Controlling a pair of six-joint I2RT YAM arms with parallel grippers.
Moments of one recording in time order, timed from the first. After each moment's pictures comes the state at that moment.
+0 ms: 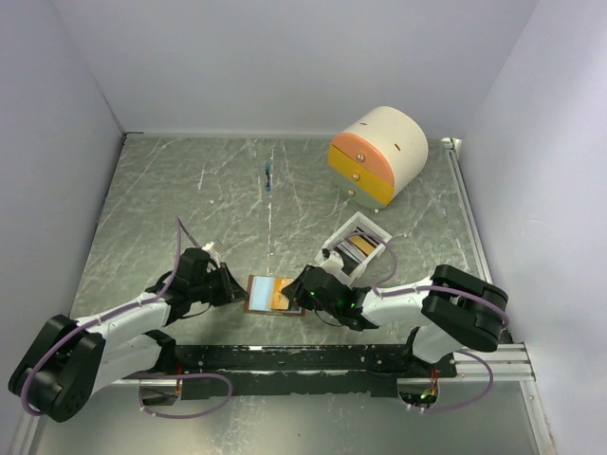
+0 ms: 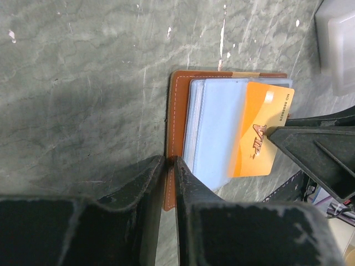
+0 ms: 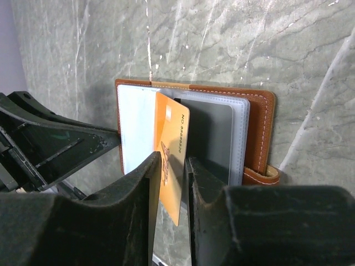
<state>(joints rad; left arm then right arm) -0.47 1.06 0.20 0.08 0.30 -0.77 1.10 1.49 0.43 0.42 0.30 1.26</state>
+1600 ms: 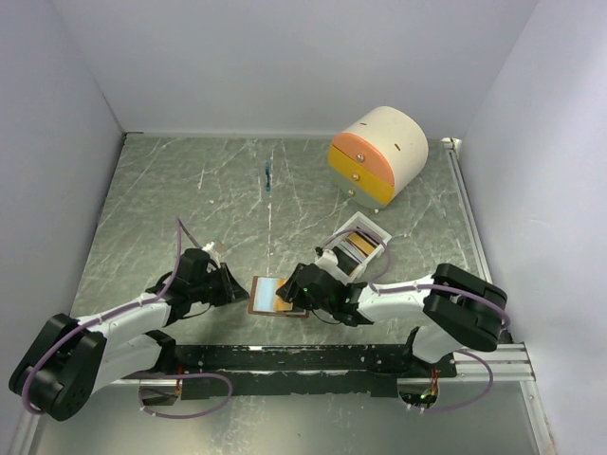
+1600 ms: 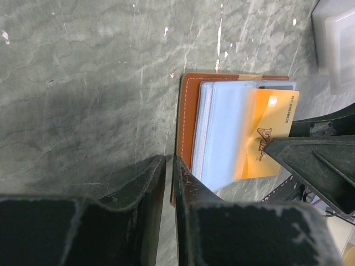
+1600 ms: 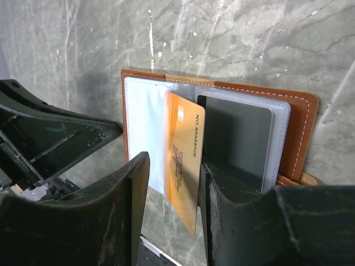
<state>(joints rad) -0.47 1.07 0.20 0.10 0.31 -0.78 1.11 1.50 0.50 0.31 0.26 1.24</state>
